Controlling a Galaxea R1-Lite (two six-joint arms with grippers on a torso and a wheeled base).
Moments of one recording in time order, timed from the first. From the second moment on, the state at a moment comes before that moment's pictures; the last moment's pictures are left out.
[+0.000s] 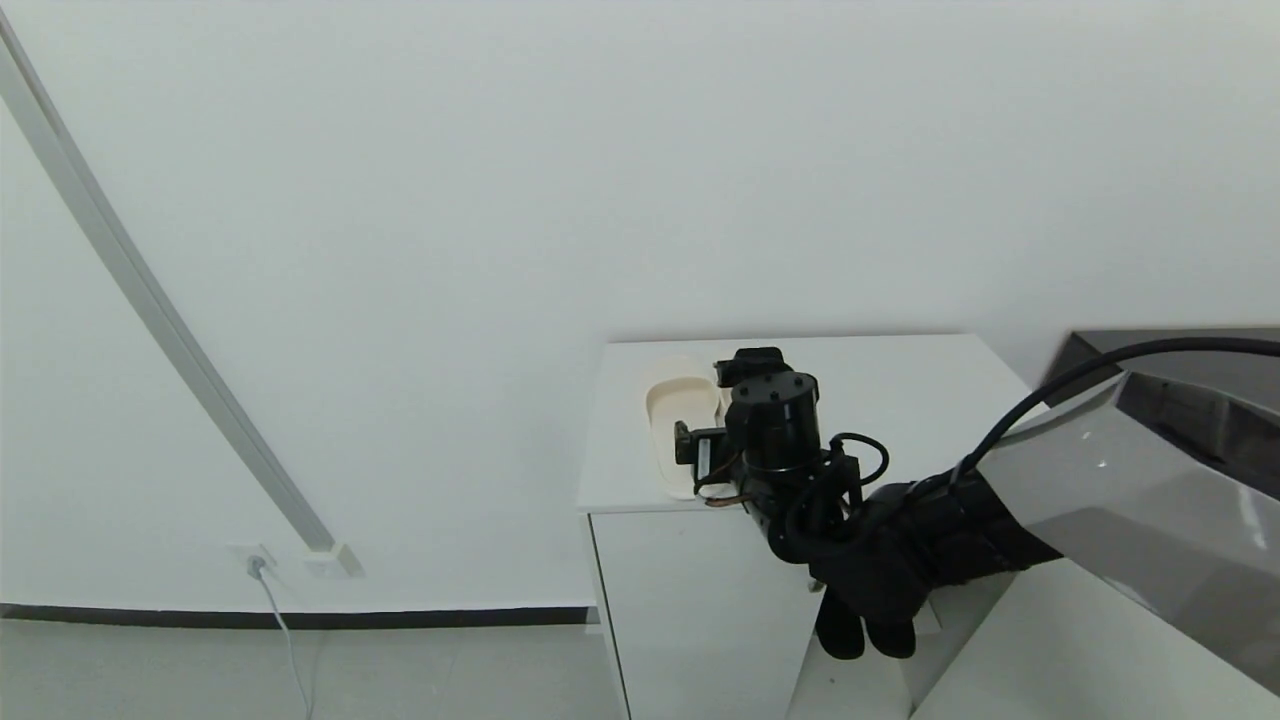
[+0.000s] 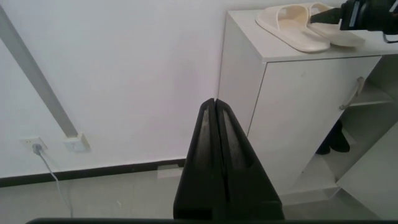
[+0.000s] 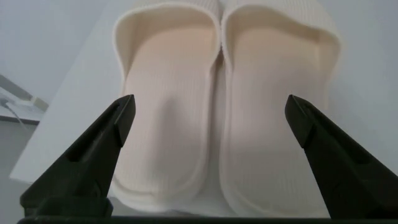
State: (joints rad) left arm 0.00 0.00 0.00 0.00 -0.07 0.00; right arm 0.77 2.22 -1.29 -0.72 -0.55 0.22
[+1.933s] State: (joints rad) left arm 0.00 0.00 0.00 0.00 -0.06 0.00; right arm 0.67 2.44 -1.77 -0.45 -0.48 0.20
